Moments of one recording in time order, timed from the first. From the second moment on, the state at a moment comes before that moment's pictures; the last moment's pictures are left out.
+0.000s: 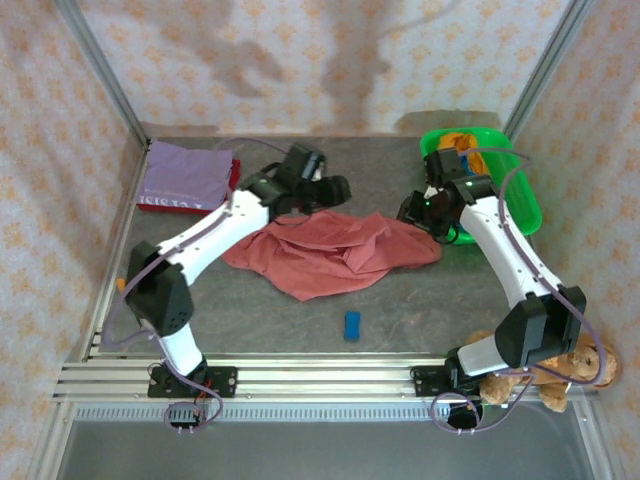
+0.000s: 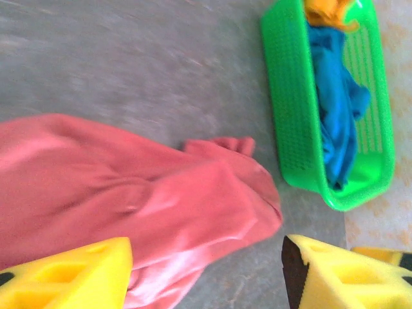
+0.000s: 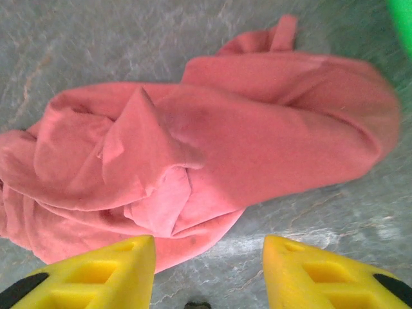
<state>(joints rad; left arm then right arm) -0.57 1.71 1.54 -0.59 0.12 -0.84 0.24 1.44 1.35 -1.06 -0.16 0.62</state>
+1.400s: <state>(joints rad) -0.11 1.20 1.02 -0.73 0.17 -0.75 0.21 1.63 1.09 -0.44 -0.43 0.82</state>
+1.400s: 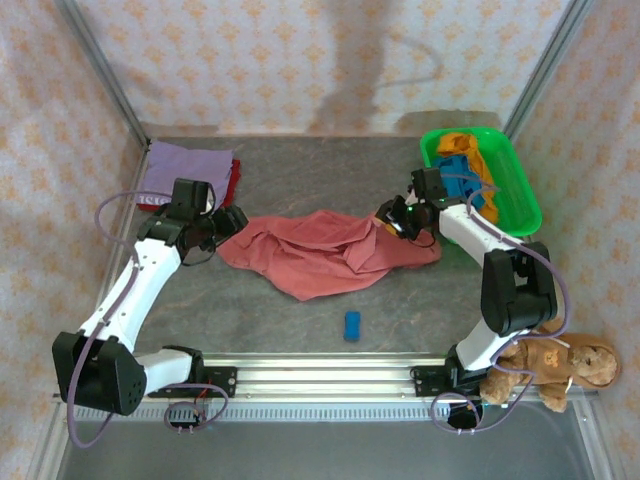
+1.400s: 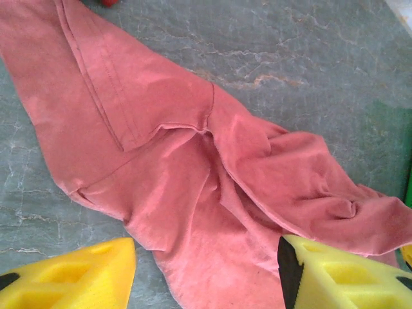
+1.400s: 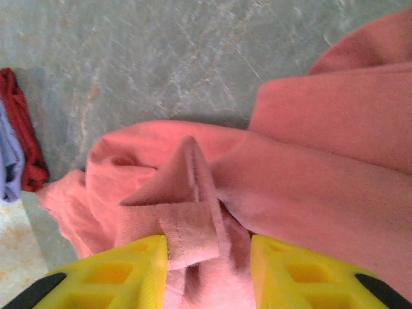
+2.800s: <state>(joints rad) 0.22 1.56 1.05 -0.81 0.17 -0.52 0.21 1.45 1.23 -0.63 -0.39 0.77</state>
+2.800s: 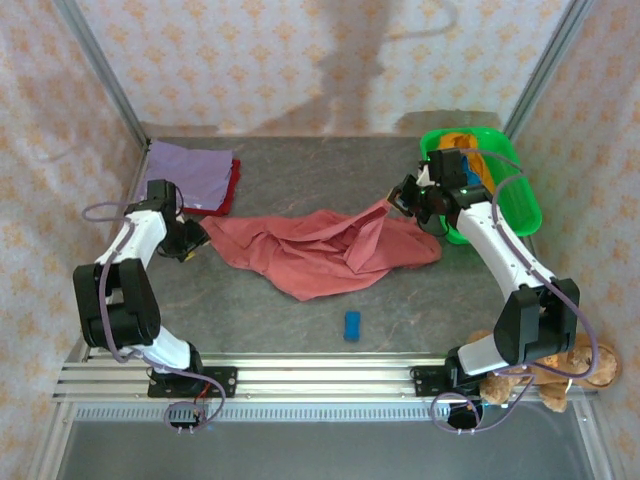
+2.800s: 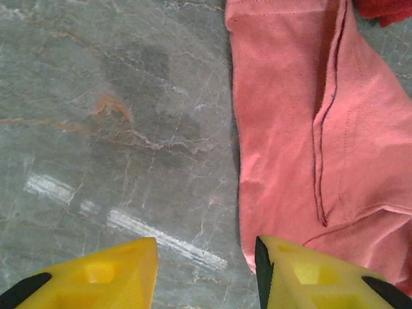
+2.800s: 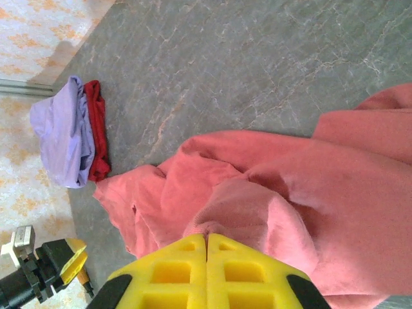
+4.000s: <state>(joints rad) 0.10 1.89 1.23 -0.76 0.10 -0.48 0.21 1.44 1.27 -0.74 -0.35 0.70</state>
